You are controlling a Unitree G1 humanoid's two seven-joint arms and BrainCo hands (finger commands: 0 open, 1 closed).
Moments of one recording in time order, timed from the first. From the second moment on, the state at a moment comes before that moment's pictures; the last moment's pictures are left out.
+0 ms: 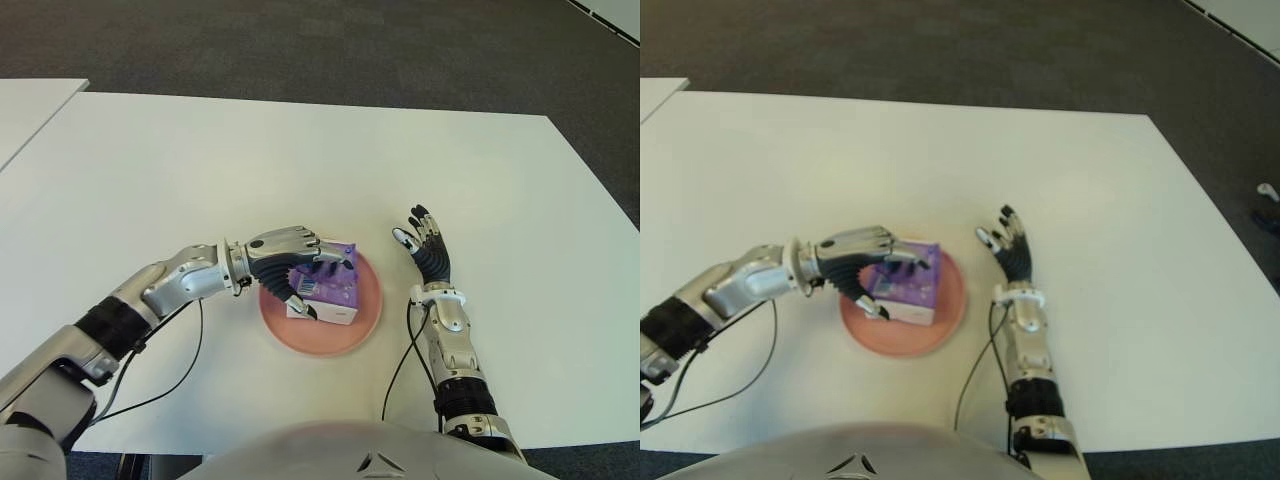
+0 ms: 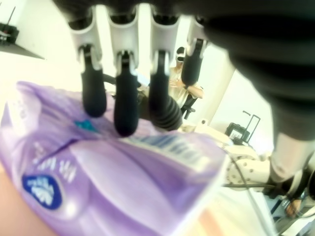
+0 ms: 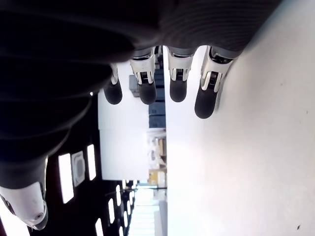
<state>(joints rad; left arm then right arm) -0.37 0.78 -0.63 0.08 0.20 -0.71 -0.26 -0.07 -0.03 -0.09 0.34 0.04 -0.24 0.01</state>
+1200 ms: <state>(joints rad) -0.25 0.66 -0.35 0.00 -0.03 -0.63 -0.63 -0.11 -0.04 -0.11 0.44 0.04 -0.28 0.04</state>
